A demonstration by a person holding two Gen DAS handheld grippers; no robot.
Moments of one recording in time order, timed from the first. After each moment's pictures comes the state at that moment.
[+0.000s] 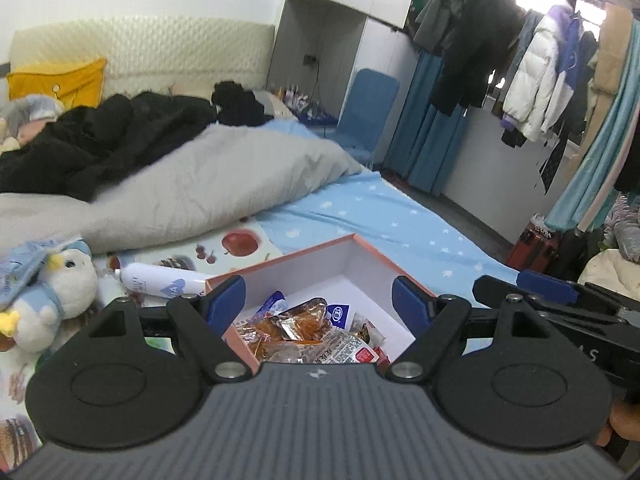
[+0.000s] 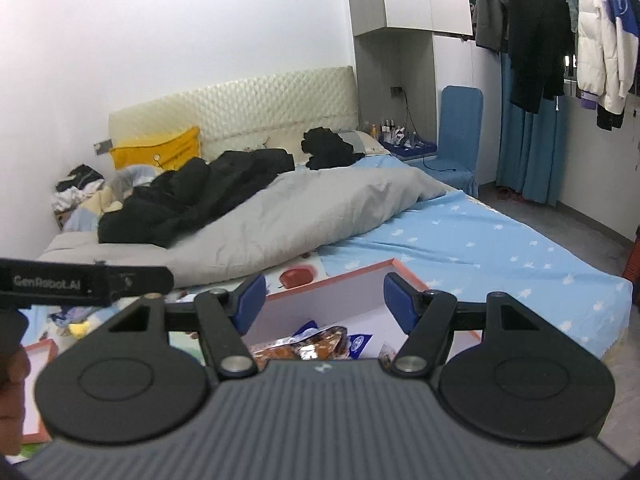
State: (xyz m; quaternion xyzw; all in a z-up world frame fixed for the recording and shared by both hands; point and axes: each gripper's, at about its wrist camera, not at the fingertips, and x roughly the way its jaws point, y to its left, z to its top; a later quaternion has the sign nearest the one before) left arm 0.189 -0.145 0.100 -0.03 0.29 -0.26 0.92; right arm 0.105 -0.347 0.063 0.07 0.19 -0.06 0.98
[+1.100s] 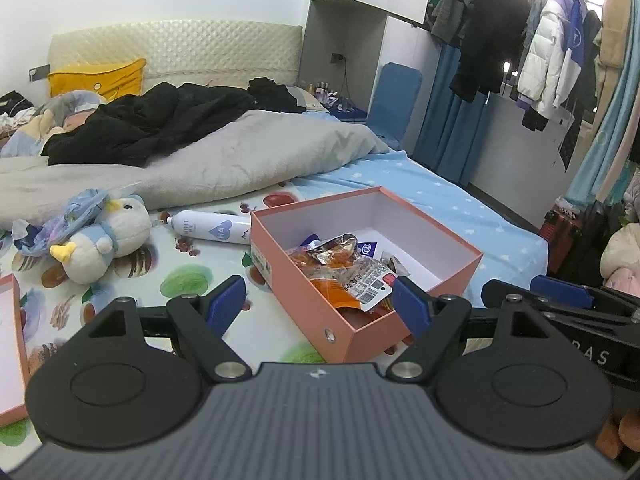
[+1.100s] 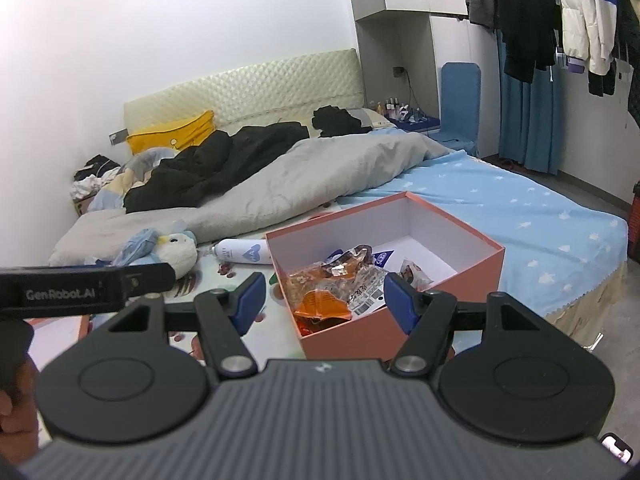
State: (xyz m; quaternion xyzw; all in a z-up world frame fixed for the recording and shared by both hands) left arm 0.049 -0.098 0.049 -0.01 0.28 -0.21 0.94; right arm 0.007 -0.292 0.009 0.09 0.20 -0.05 0.97
